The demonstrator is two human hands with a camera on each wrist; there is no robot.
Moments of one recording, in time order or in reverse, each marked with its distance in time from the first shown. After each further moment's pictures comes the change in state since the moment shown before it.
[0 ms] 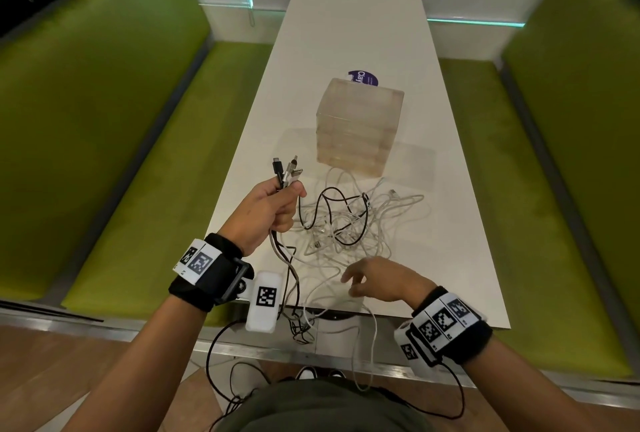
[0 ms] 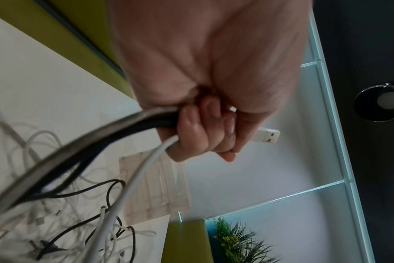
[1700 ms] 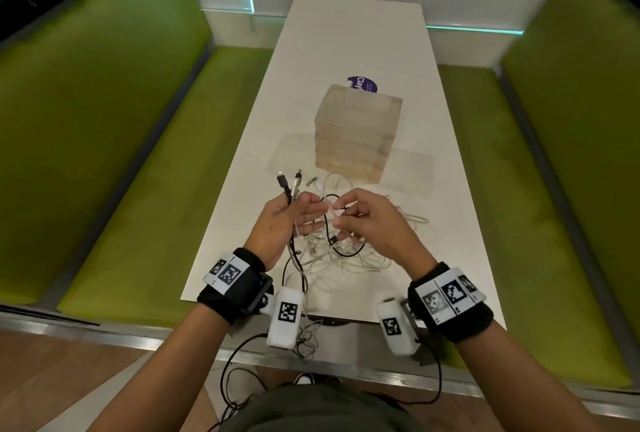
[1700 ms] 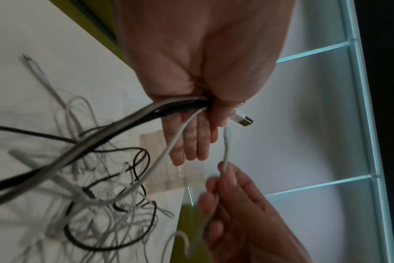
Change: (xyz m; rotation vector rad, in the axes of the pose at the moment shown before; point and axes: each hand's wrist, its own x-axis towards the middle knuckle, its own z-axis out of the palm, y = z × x) left_hand 0.009 -0.028 0.025 -0.117 0.104 0.050; right_hand -0.014 -0.037 -0.064 0.891 0.558 -0.269
